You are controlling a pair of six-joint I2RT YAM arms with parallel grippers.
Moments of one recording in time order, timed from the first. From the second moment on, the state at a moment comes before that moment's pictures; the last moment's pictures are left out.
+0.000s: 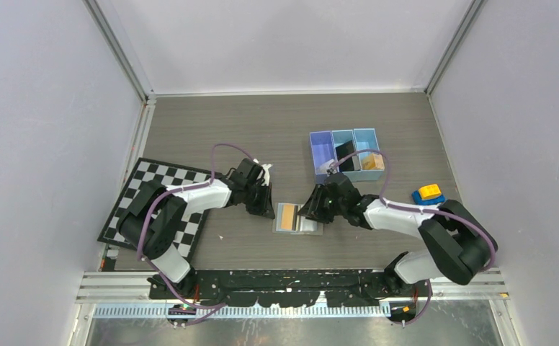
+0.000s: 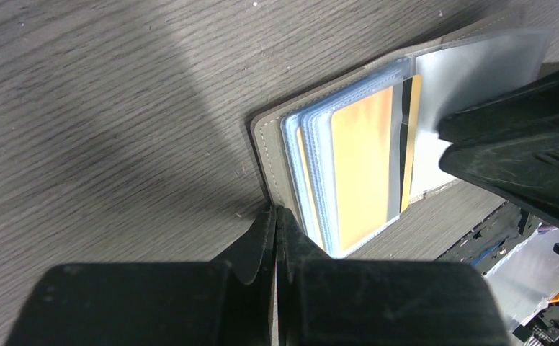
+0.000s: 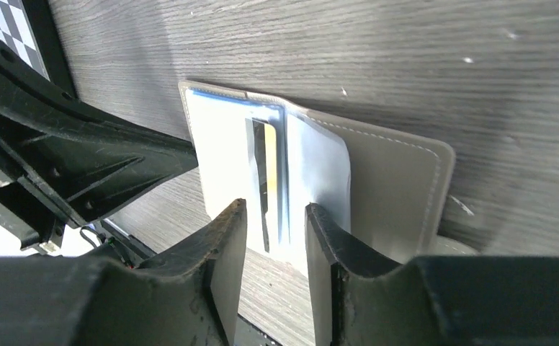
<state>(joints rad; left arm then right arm) -0.63 1.63 0.80 -0.20 0.34 -0.48 0.68 1.43 0.53 0.10 -0.19 1.01</state>
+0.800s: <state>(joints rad) -0.63 1.63 0.80 -0.20 0.34 -0.48 0.71 1.47 0.57 0.06 -0.17 0.99</state>
